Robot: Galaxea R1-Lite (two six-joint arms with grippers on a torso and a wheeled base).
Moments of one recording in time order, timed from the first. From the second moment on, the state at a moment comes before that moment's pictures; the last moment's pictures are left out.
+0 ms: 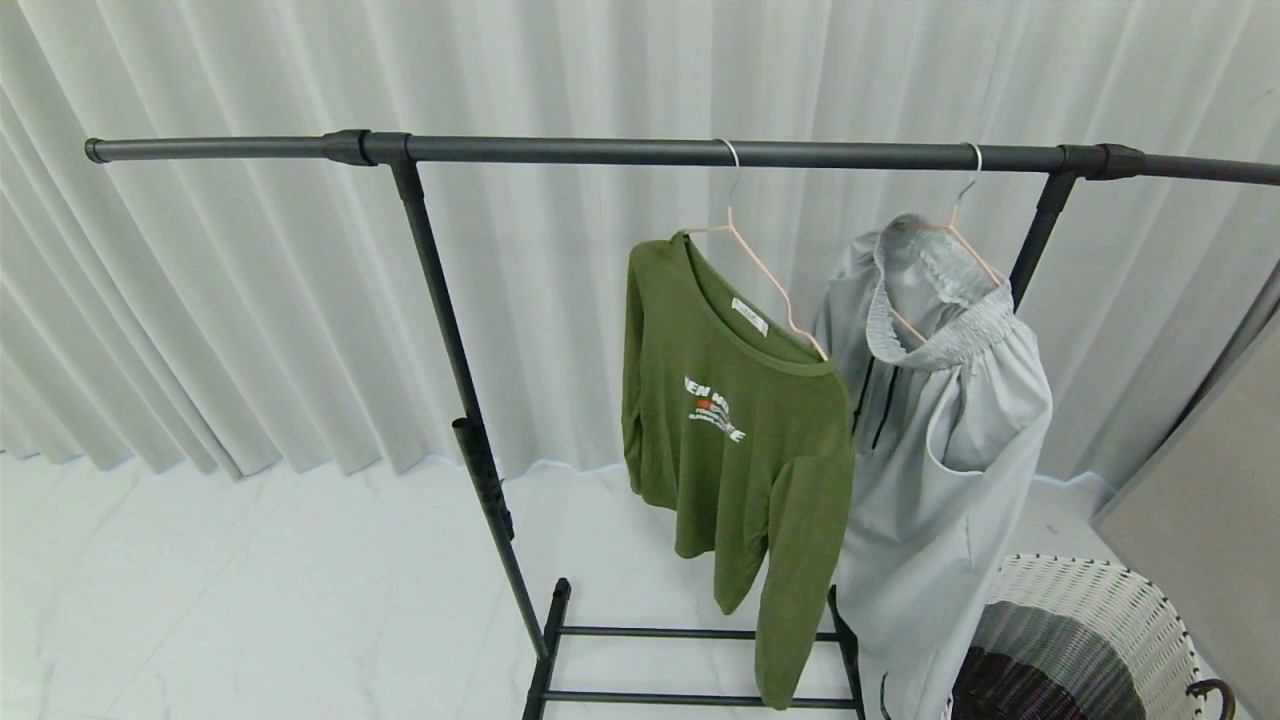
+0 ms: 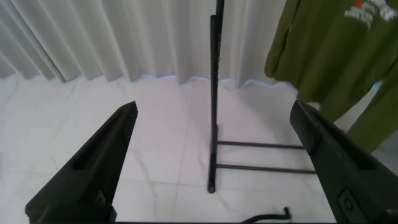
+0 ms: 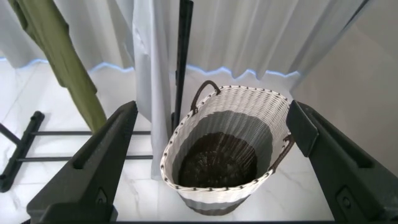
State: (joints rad) left arm 0.09 0.10 0.00 0.01 -0.04 0.02; right arm -0.08 0.09 -0.01 0.02 0.05 -0.05
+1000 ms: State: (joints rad) left arm 0.01 0.00 0.00 0.01 -0.04 0.02; right arm 0.00 0.05 -0.01 0.02 0.05 -0.05
